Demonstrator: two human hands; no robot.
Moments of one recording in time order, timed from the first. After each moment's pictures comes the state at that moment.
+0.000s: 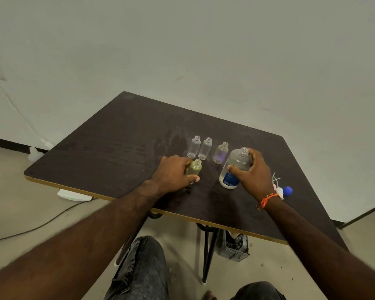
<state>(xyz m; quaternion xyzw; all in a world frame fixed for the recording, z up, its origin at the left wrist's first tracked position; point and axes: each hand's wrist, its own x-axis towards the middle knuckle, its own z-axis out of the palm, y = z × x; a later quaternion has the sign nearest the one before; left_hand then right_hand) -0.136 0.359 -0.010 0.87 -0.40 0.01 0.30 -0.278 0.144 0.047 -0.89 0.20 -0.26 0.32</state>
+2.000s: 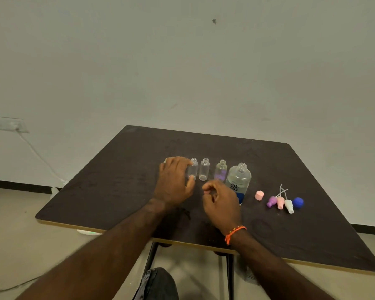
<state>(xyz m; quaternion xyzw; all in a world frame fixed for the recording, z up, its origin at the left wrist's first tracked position) -0.129 0.337 0.008 0.83 -0.37 0.23 0.34 -0.260 0.218 0.012 -0.87 0.13 -0.31 0.35</state>
